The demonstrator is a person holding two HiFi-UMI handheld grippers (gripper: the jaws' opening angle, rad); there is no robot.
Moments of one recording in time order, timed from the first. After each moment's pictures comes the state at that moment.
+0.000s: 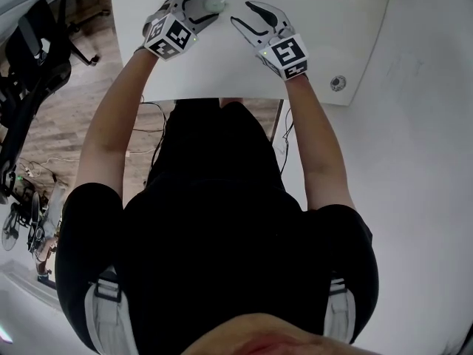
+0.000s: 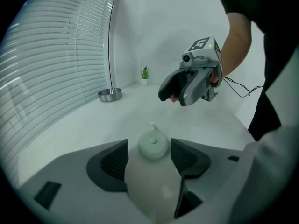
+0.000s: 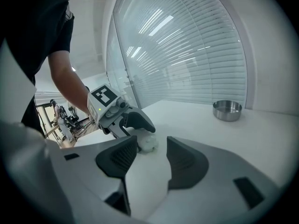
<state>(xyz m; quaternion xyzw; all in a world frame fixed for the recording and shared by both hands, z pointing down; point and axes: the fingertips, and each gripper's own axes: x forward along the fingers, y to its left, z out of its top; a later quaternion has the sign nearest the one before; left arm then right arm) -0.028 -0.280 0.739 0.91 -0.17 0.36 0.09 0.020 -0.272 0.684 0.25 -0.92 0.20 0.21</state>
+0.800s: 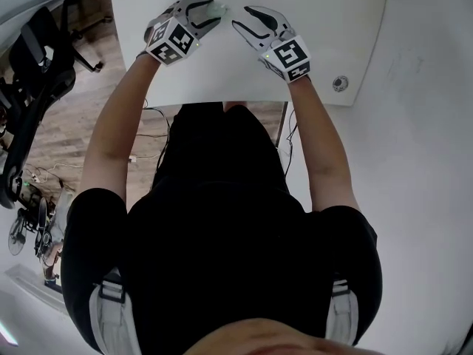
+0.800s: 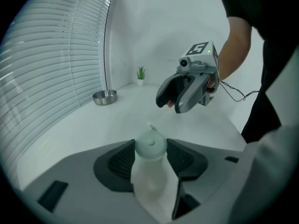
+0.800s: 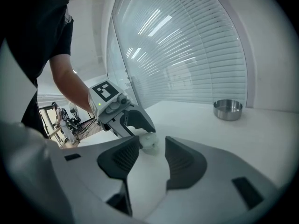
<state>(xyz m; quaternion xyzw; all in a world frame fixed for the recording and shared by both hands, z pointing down) -0.019 -0.277 0.726 0.92 -0.14 0.36 0.10 0.022 -0.270 0.680 0.25 -0.92 0.21 0.21</state>
